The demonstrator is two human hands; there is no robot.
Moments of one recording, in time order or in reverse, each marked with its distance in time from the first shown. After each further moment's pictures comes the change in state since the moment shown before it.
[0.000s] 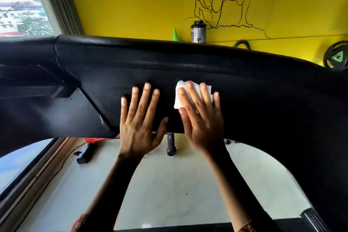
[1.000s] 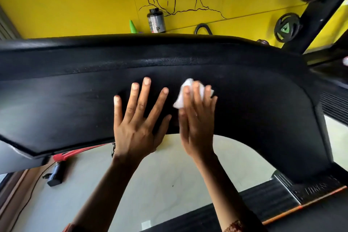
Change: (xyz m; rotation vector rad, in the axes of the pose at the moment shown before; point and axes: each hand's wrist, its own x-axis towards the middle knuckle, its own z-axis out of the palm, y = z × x) left_hand 0.021 0.094 0.054 0.003 0.035 0.185; right_hand -0.050 0.067 -0.034 0.020 -0.052 0.404
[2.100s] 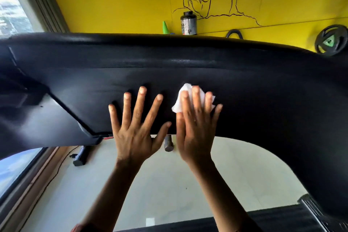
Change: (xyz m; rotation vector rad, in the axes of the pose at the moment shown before) left_hand -0.044 -0.067 -0.034 0.154 -0.035 -0.148; right_hand -0.007 -0.084 0.040 -0.006 0.025 -0.058
